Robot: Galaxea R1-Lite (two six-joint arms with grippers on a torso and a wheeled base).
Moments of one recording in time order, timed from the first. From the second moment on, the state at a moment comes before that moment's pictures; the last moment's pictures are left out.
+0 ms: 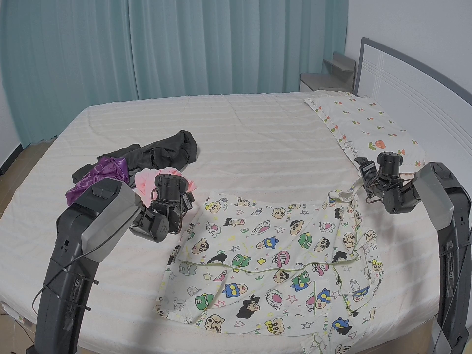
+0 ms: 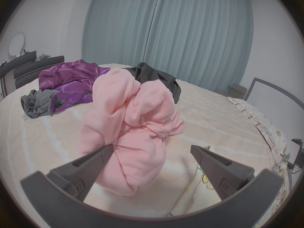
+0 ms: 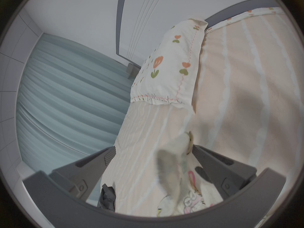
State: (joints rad) left arm -0.28 2.65 -1.60 -0.58 0.44 -0.50; right arm -0.06 2.61 -1.63 -0.70 -0.03 1.11
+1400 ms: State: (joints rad) left arm -0.34 2.14 -0.72 -0.87 0.20 -0.96; right arm -0.23 2.20 -0.53 -0.85 0.51 0.20
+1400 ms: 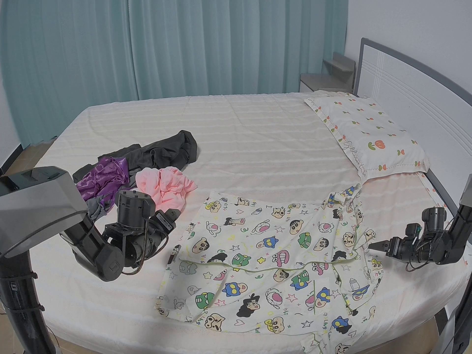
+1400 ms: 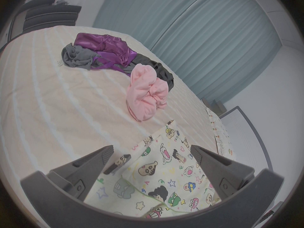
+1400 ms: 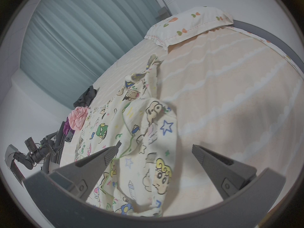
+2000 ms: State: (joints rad) left arm -0.34 2.13 -0.71 -0.87 0.20 -0.97; right arm -0.19 2.26 -0.53 -0.93 0.46 0.21
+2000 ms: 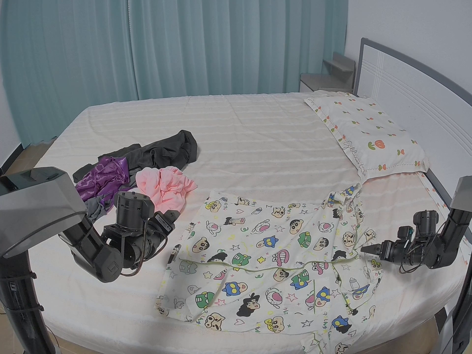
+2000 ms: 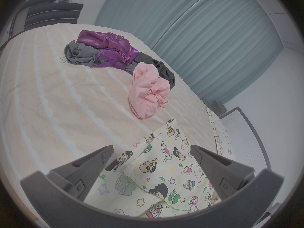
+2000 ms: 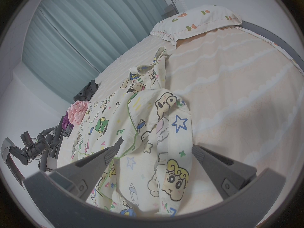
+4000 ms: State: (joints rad) left arm -0.53 2.13 -0.46 -0.99 0.19 -0.97; right arm -0.37 2.35 -0.75 -0.97 0.39 0.16
